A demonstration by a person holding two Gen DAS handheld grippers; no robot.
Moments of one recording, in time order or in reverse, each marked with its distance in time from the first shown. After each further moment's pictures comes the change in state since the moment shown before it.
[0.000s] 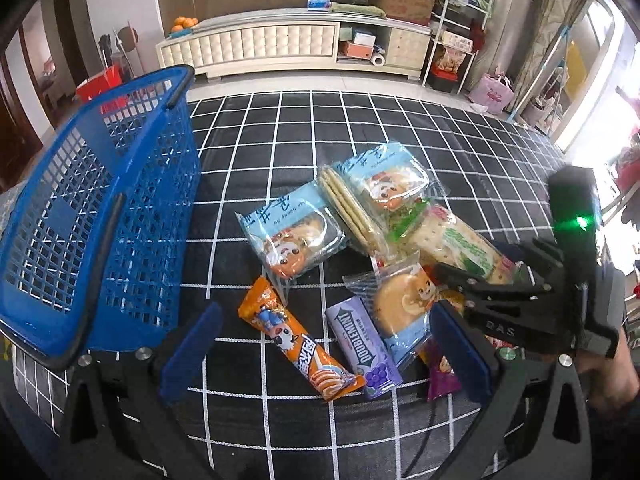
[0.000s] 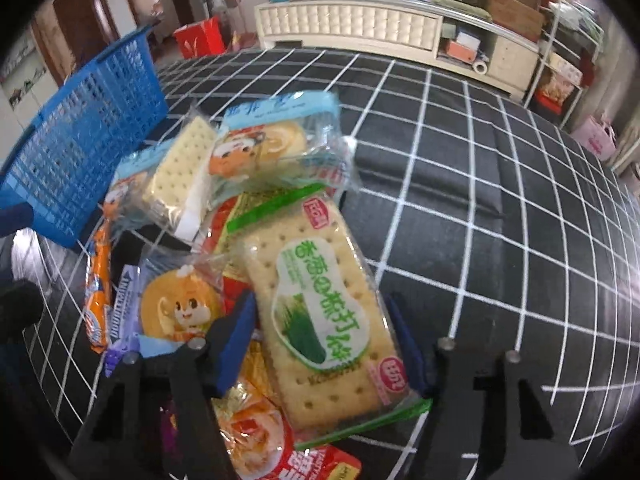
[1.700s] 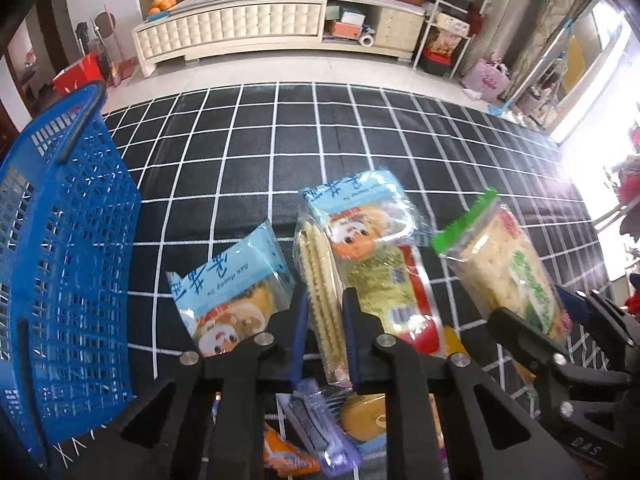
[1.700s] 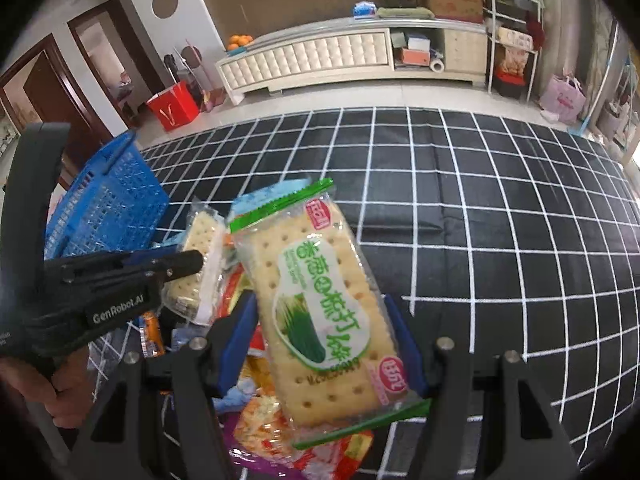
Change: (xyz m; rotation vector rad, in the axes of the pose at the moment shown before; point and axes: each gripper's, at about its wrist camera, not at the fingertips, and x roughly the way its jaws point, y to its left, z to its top) left arm 0.054 -0.024 0.058 0.009 0.074 -0.061; right arm -0.061 -0.022 0.015 0.219 -0.117 0.046
